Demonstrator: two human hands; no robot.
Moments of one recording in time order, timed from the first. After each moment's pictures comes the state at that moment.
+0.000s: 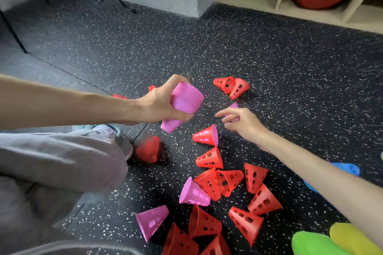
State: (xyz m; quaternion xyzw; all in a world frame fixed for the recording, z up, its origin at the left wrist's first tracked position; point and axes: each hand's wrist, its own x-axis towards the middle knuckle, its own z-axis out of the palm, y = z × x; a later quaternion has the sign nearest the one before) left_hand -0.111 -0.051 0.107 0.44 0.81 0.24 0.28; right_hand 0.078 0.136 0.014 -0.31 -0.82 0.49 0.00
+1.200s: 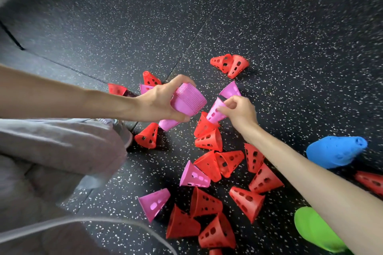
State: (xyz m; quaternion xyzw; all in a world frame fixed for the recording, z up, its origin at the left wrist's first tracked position) left_hand -0.090 -0.045 0.079 0.52 0.79 0.16 0.29; right_hand 0.078 0.113 -0.032 -0.45 -0.74 0.49 0.13
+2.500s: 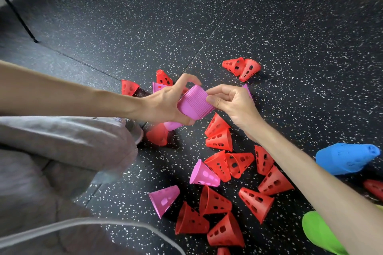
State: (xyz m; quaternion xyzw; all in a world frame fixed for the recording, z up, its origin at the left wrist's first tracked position) left_hand -0.097 -0.072 0.089 0.52 0.79 0.15 0.29; right_hand 0.059 0.077 0.031 -0.17 -0.70 0.67 0.17
